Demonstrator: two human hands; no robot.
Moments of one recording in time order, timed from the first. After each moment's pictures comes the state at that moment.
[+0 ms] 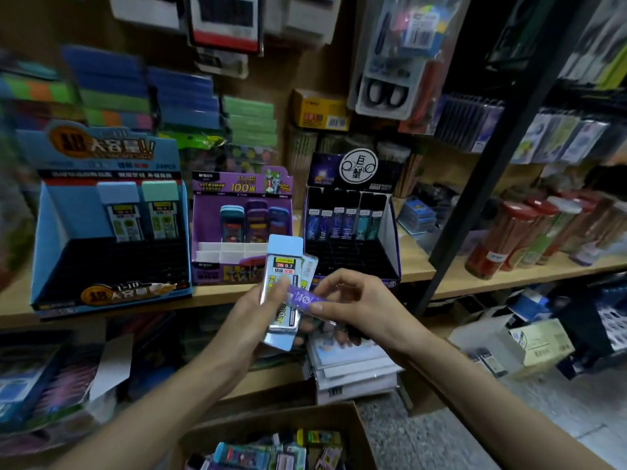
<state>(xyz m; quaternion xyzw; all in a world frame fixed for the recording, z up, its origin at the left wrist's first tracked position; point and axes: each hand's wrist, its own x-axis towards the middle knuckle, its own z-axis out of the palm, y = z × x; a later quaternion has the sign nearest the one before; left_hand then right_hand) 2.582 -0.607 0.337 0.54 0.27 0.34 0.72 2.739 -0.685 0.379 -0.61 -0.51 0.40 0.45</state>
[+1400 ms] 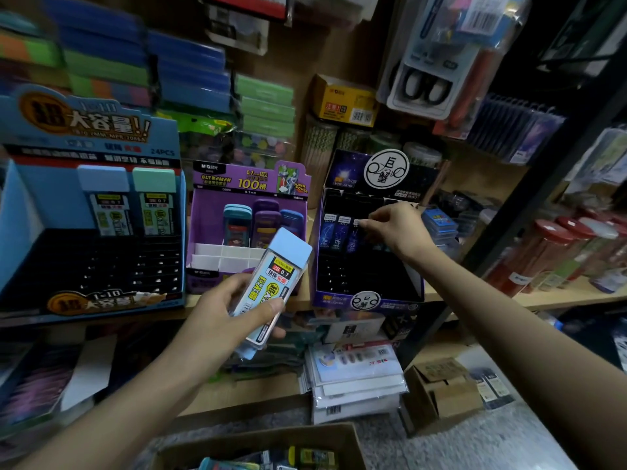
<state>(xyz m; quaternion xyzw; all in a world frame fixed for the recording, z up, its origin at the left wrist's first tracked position) 2.562 -0.568 0.341 0.59 0.33 0.36 0.65 2.844 -0.553 0.399 -0.79 -0.53 0.08 0.30</state>
